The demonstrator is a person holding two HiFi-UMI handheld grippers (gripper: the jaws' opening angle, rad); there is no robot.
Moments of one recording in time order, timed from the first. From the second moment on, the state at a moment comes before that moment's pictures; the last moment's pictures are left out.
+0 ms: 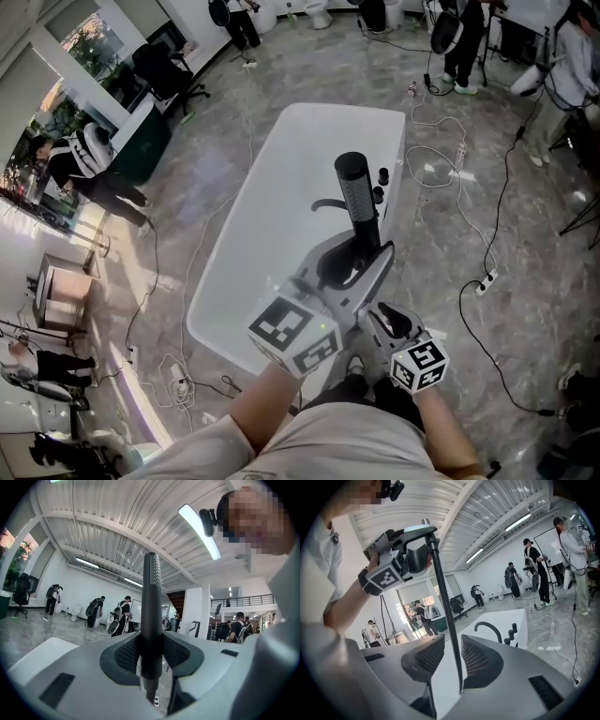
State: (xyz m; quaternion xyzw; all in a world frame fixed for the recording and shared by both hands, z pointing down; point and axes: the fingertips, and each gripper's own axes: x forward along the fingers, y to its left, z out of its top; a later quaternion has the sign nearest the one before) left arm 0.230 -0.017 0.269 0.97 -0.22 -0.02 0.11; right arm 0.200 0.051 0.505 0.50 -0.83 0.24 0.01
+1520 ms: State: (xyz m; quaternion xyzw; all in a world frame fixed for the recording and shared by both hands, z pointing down) left arm 0.144 -0.076 0.247 0.94 -0.30 -0.06 0.15; right arm 0.324 0.020 0.534 0.64 -0.72 0.24 0.06
